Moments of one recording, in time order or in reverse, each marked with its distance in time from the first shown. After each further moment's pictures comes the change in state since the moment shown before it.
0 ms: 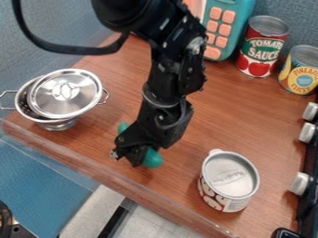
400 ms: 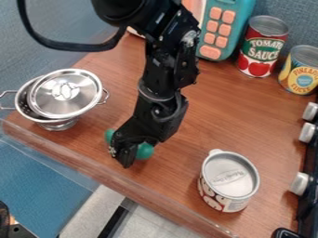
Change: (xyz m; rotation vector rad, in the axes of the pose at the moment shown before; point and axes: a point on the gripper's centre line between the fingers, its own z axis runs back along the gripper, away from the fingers) arm -0.008 0.001 -0.002 -0.028 -0.015 0.041
